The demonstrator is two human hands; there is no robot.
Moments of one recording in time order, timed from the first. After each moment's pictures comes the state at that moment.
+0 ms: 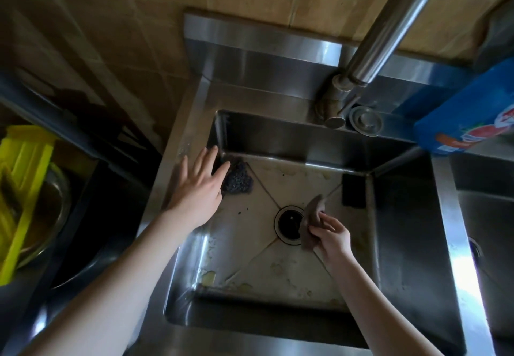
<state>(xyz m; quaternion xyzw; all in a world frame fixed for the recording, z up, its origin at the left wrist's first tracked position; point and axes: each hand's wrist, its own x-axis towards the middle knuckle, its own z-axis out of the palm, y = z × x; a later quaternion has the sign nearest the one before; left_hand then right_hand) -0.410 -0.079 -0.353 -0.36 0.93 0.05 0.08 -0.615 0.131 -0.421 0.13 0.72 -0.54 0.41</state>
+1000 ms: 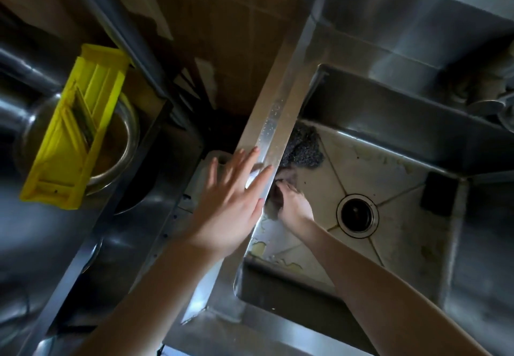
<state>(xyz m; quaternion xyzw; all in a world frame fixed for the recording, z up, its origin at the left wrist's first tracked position) -0.312 -0.042 -0.340 -0.42 0.90 0.12 -0.01 -0.471 0.005 -0.520 -0.50 0.77 -0.03 0.40</state>
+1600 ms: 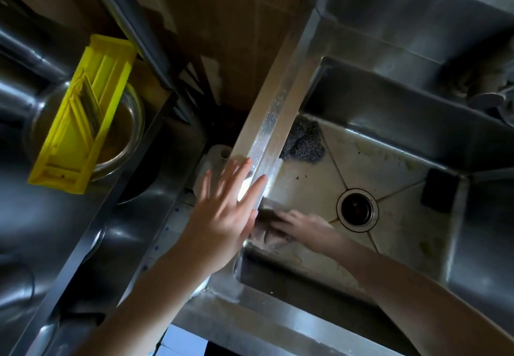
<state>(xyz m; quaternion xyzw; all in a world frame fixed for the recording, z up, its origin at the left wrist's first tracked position) -0.286 -0.007 -0.346 -0.42 0.90 0.13 -0.03 -0.509 0.073 -0.526 -0.86 0.45 0.10 0.22</state>
